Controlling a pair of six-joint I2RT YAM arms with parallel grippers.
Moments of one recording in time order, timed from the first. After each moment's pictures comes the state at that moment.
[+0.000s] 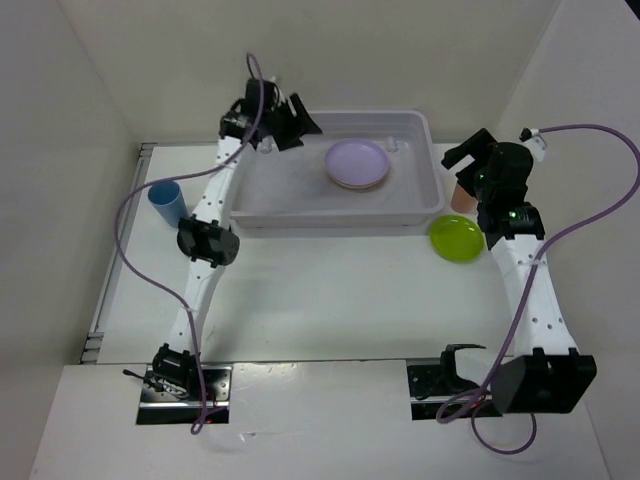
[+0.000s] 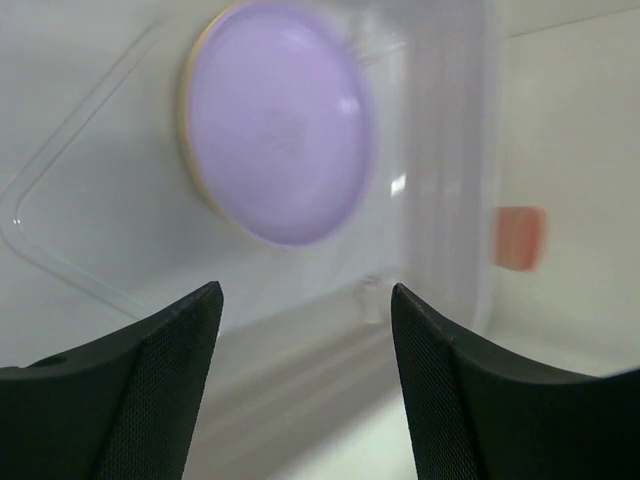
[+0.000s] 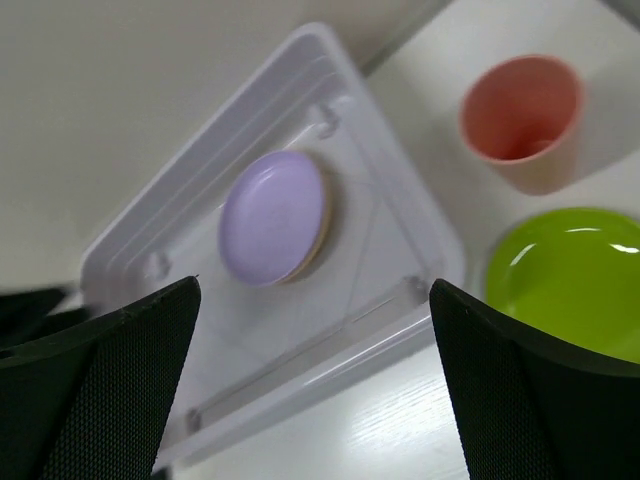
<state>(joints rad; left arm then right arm) -0.29 2.74 3.09 -0.95 0.37 -0.75 -0.01 1.13 1.21 -0.37 0.14 0.70</state>
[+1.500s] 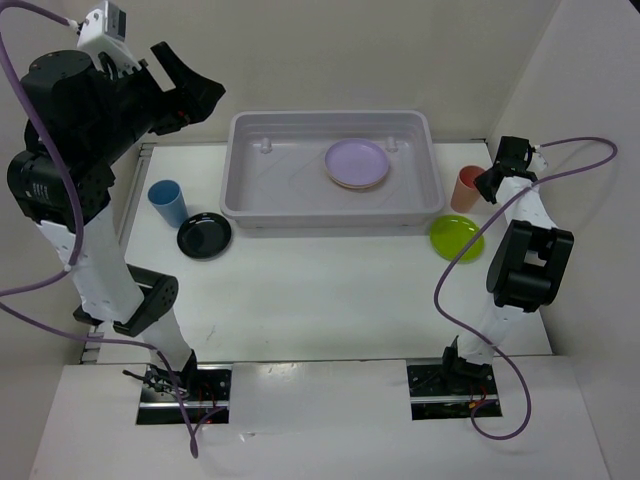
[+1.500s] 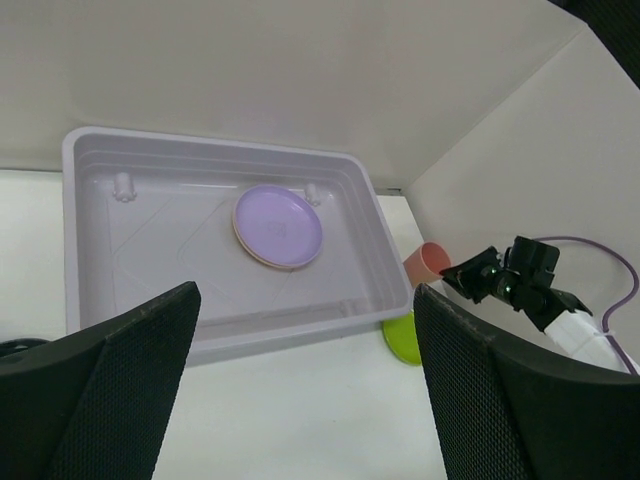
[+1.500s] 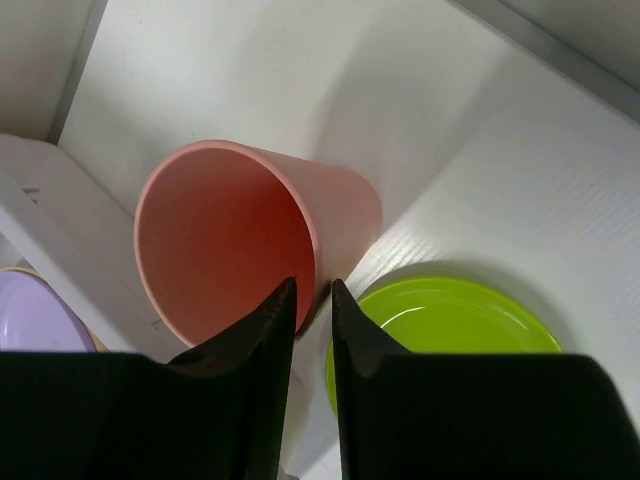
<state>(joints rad) -0.24 1.80 3.10 -1.39 0.10 -0.47 -0.29 1.81 1.42 -0.39 0.17 0.72</state>
